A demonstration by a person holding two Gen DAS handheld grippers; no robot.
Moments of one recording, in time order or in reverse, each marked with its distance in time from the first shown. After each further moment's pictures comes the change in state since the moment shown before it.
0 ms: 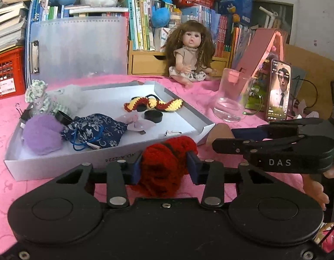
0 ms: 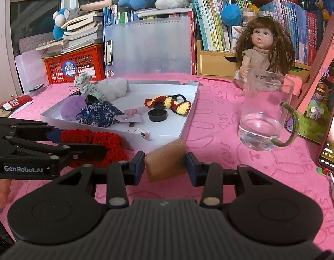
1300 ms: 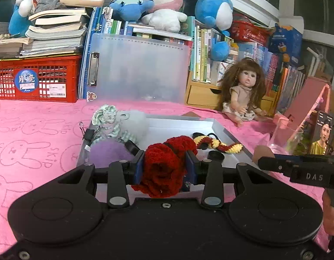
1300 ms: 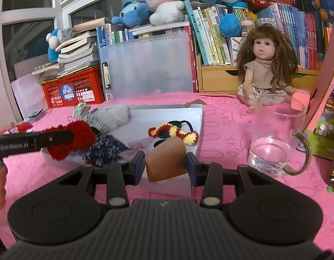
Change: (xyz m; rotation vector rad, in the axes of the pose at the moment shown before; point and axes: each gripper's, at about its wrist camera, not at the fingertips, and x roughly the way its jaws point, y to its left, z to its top) left arm -0.021 0.075 0.034 -0.178 -0.111 0.195; right arm 0.017 0.002 0.038 0.084 -0.057 0.014
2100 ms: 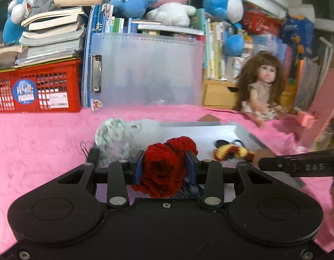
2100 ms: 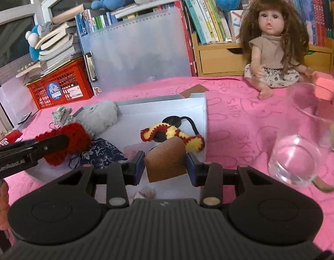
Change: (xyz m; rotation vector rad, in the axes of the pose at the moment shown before) left arm 0.061 0.011 0.021 0.059 0.011 0.078; right arm 0.070 -0.009 0.025 0.087 0.122 -0.005
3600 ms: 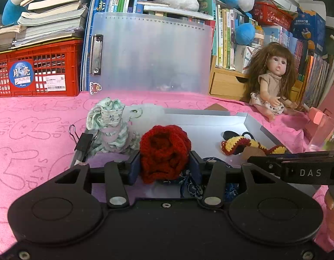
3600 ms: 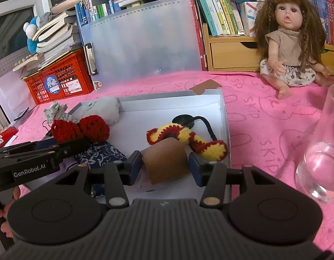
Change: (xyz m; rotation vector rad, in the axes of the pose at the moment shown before) left arm 0.032 0.002 -0.014 -0.047 0.048 -0.003; right arm 0.035 0.013 0.002 -0.018 0.021 0.011
